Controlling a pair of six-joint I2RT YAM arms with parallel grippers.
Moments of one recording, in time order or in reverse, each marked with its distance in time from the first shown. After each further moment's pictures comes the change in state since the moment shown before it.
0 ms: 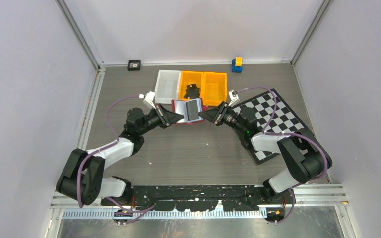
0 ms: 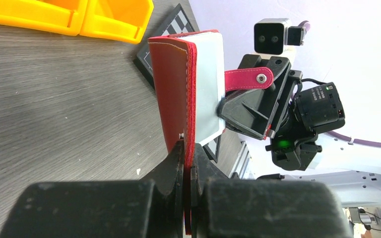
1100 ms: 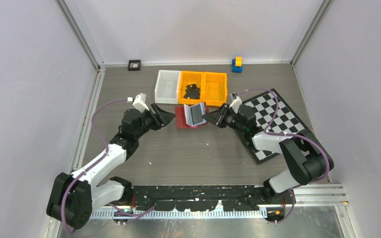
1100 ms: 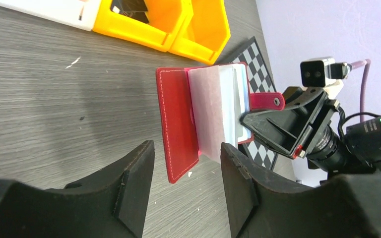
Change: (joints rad) left arm -0.002 -0.255 0.026 -0.454 -0.333 0.149; right arm -0.024 -0.022 0.008 -0.235 0.080 -0.063
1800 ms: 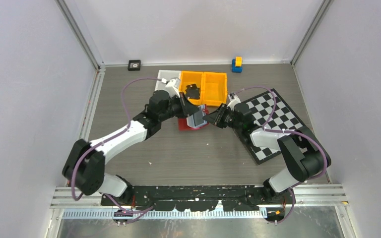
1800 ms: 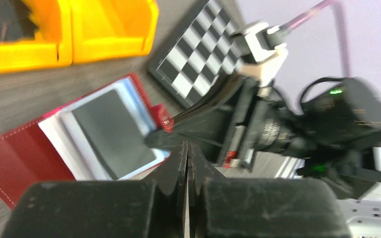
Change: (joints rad) left arm -0.244 0.312 0.397 -0.063 0.019 0.114; right arm 0.005 0.039 0.068 -0.172 0.060 -0.072
